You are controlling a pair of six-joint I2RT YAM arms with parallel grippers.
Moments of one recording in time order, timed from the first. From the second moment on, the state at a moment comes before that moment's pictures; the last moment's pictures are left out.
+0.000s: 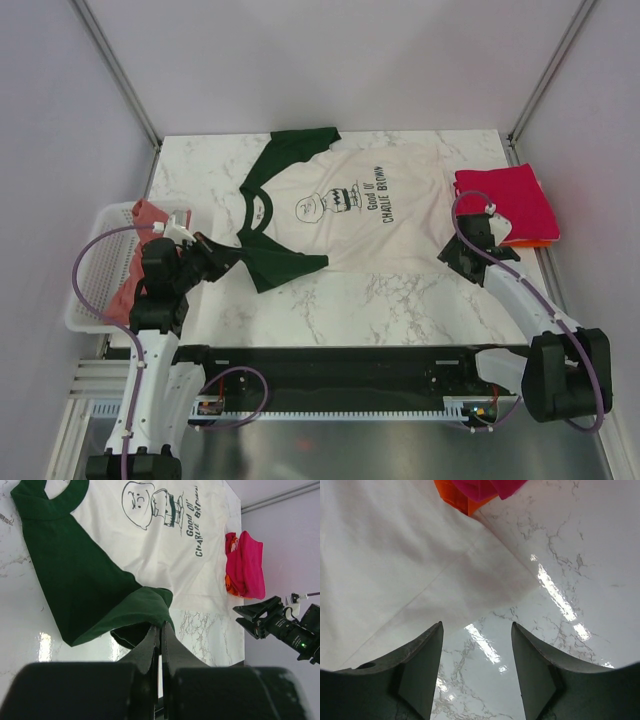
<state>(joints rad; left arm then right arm) 0.05 0.60 0.56 -0.38 0.47 -0.73 0.11 1.16 0.68 -0.49 0.30 0.72</state>
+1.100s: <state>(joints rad) 0.05 0.57 0.65 -0.47 0.38 -0.66 0.03 1.37 0.62 -0.30 0.41 0.87</state>
